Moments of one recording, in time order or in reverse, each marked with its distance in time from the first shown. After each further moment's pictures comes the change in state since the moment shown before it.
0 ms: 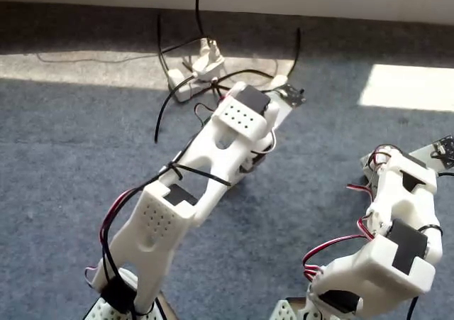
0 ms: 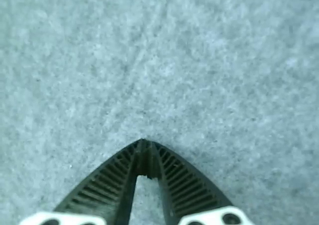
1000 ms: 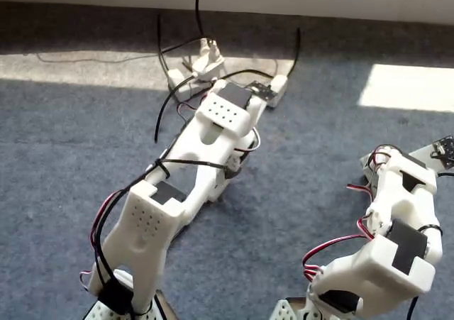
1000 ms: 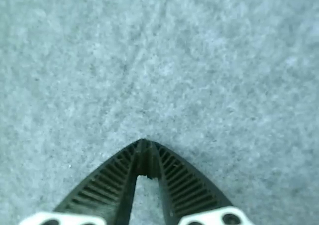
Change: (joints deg) left arm -6.6 -1.0 7.7 0.4 8.2; right arm 0.0 0.0 0.2 0.0 0.0
